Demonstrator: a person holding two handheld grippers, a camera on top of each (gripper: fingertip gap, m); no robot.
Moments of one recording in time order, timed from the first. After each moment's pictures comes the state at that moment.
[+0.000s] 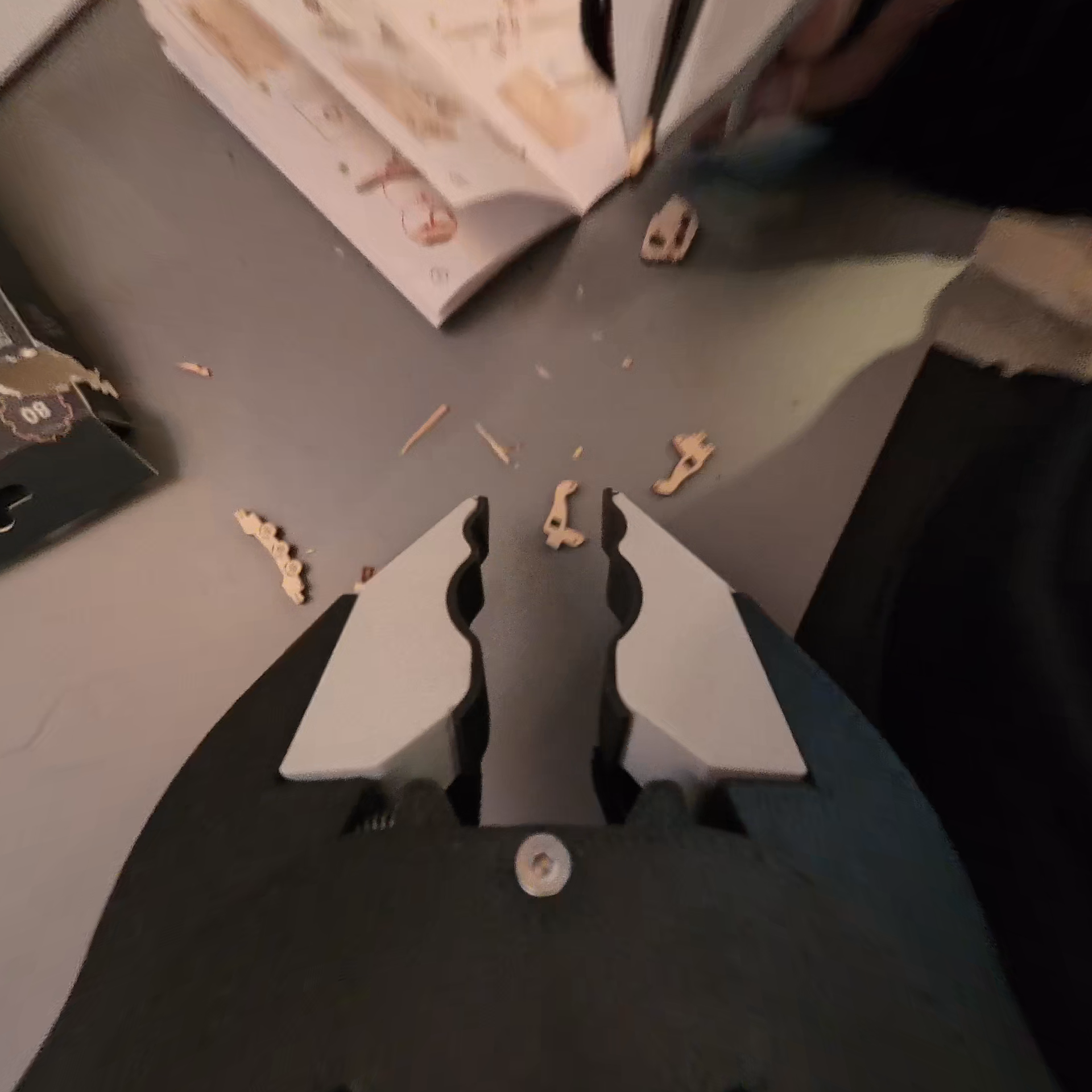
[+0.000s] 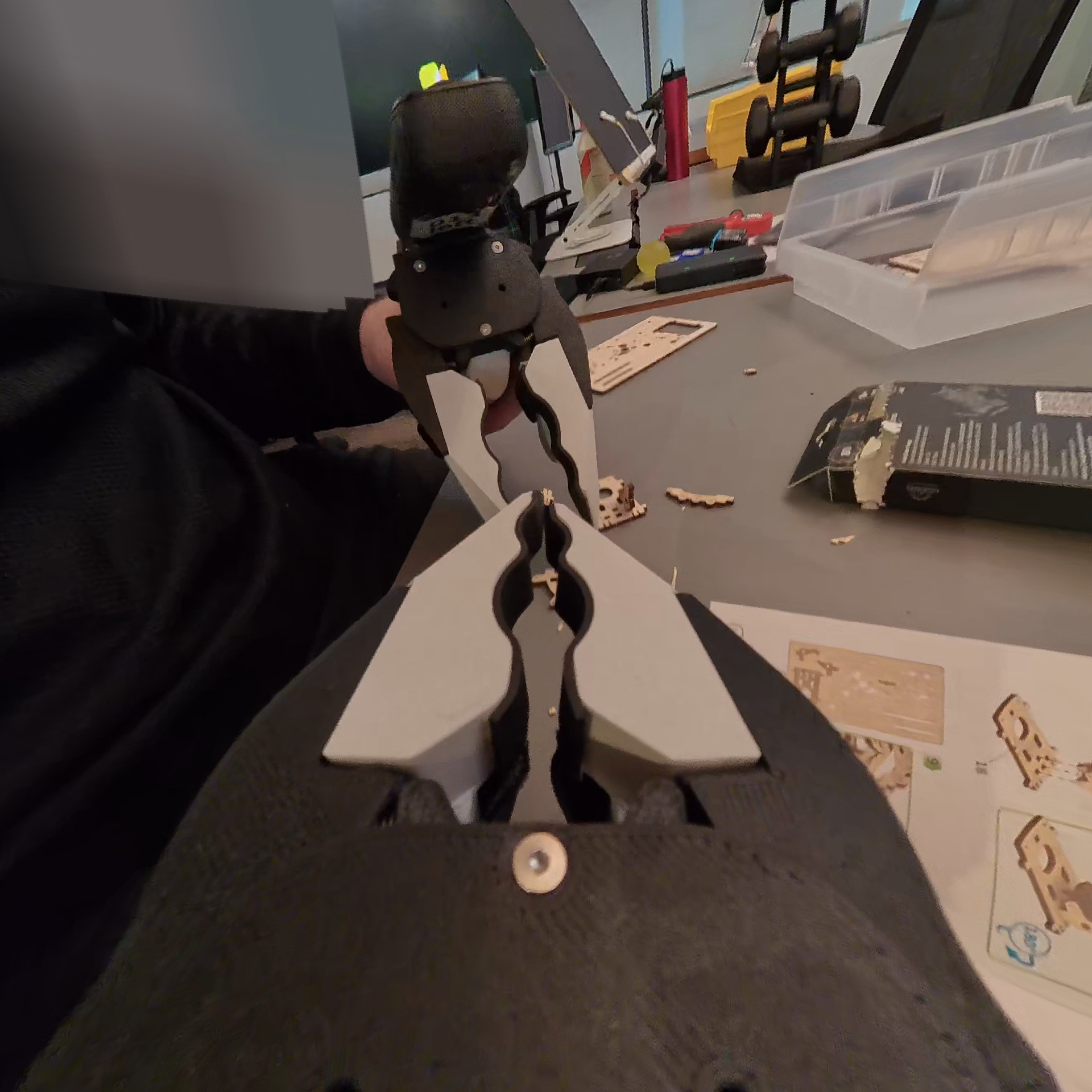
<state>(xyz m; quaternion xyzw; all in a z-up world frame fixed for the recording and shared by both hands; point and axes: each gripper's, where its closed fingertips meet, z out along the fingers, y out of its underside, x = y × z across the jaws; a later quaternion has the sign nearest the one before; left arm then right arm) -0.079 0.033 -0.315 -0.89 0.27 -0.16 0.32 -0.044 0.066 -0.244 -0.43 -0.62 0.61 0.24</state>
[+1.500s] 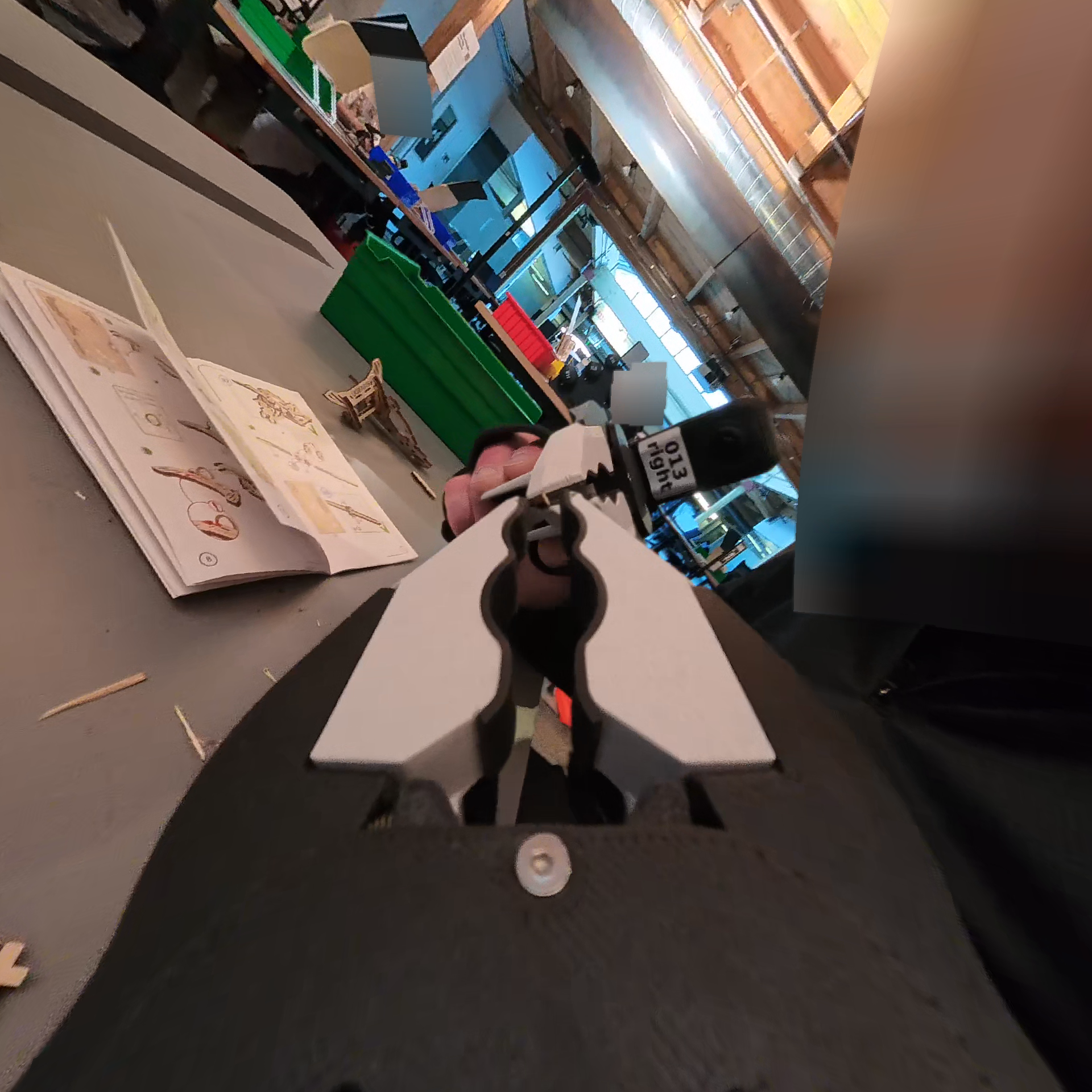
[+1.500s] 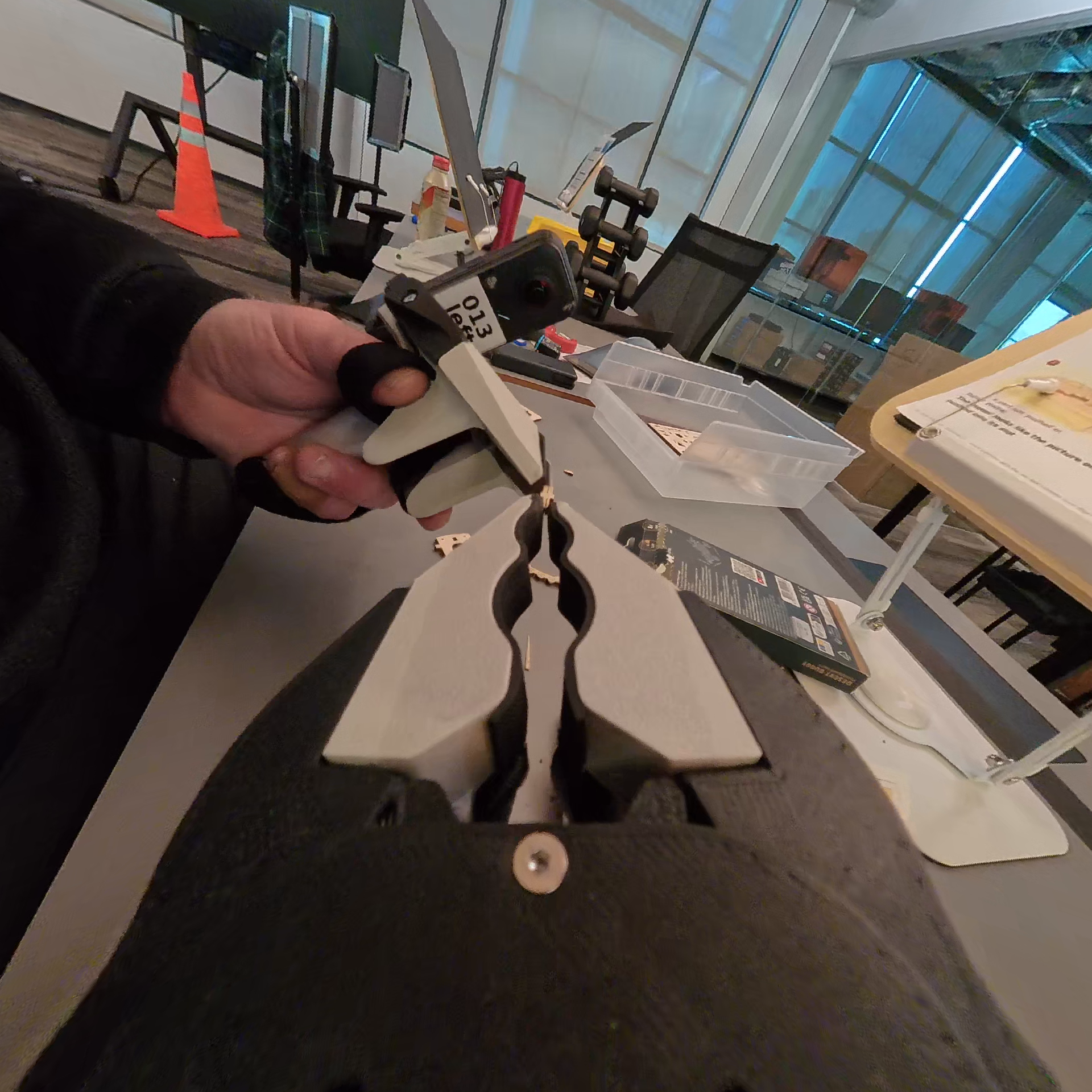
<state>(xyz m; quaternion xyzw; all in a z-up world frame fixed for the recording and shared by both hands) -0.037 0.065 -0.205 -0.66 -0.01 -0.57 0.49 -0.043 0.061 -0.207 -0.35 -0.64 0.45 0.51</state>
